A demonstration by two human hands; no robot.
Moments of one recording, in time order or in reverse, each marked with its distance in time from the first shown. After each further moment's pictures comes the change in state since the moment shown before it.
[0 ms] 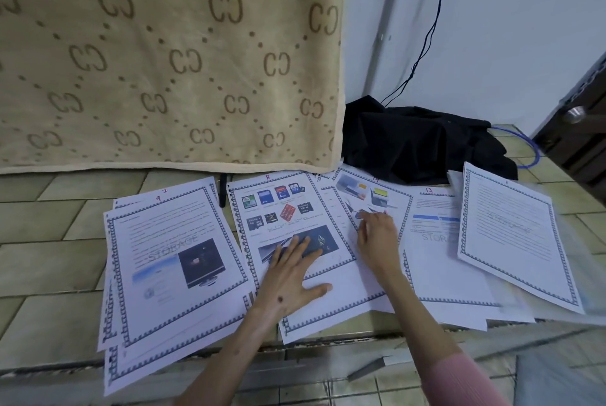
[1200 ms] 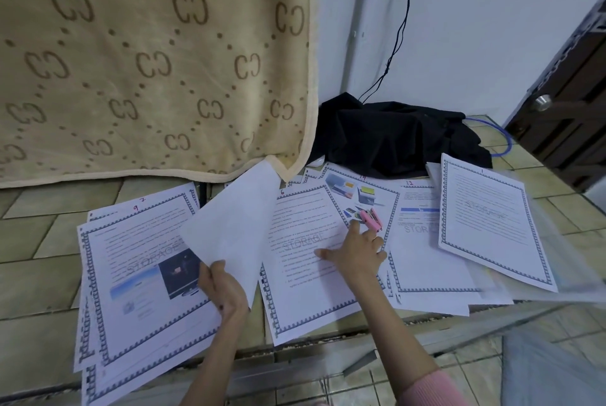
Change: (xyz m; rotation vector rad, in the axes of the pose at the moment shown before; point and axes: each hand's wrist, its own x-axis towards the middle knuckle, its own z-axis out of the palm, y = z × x) left_hand -0.008 -0.006 -0.017 -1.532 1.232 -0.690; right_hand -0.023 -0.044 -0.021 -0.239 -0.401 0.511
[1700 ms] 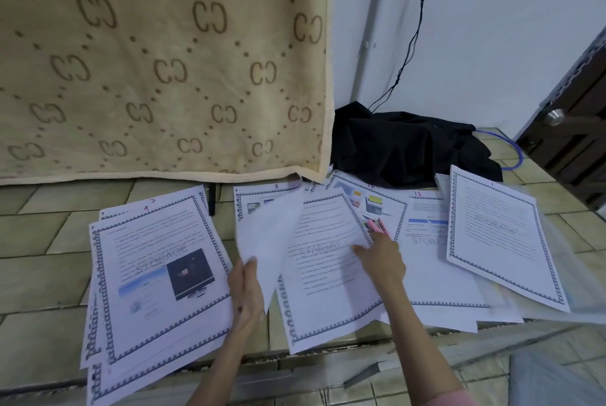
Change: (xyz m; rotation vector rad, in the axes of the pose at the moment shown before) left_hand -0.015 0.001 -0.005 0.314 -0.488 0.072; right_hand 0.010 0.023 -0.023 0.347 0.024 -0.006
